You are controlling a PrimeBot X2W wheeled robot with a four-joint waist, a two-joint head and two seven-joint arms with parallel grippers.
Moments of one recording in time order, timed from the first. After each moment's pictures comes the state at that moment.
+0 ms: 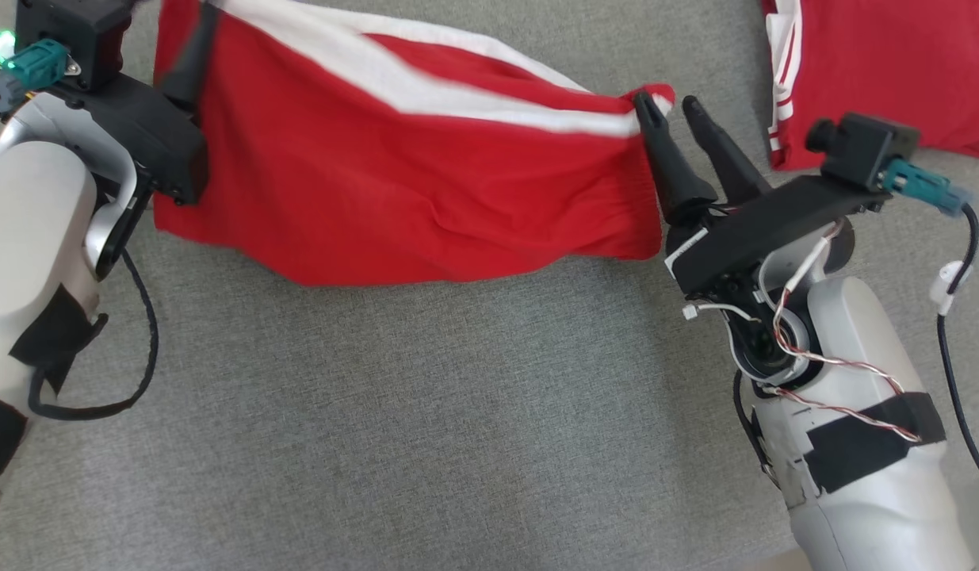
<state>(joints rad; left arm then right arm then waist) -1.25 0.48 -0.84 0.80 -0.63 -0.13 -0.25 -0.71 -0.05 0.16 0.34 0.66 0.13 0.14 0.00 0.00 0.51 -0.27</state>
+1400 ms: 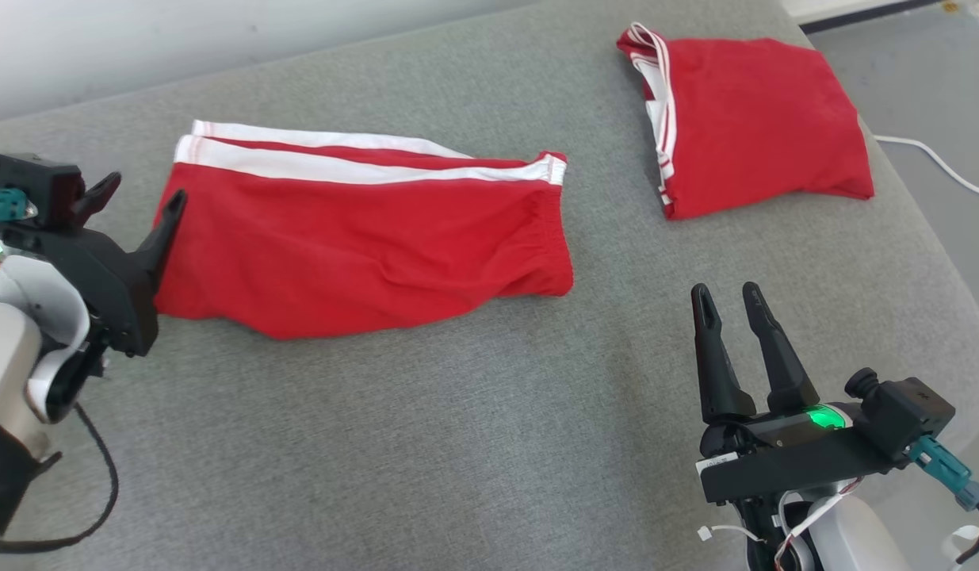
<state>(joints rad) -0.92 0.62 -0.72 0.63 -0.79 -0.13 0.03 -0.22 -0.10 0.20 0.09 0.54 0.13 -0.22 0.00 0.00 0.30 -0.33</state>
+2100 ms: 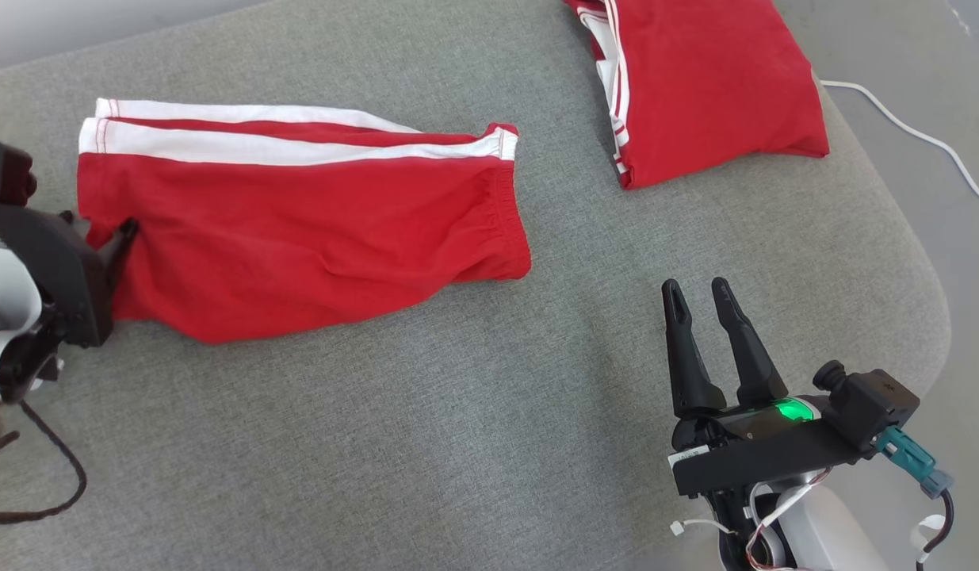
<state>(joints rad) -1.01 0.67 -0.83 0.75 -0.98 -0.13 0.33 -0.27 -0.07 0.24 0.16 0.56 0.13 -0.26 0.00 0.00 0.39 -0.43</state>
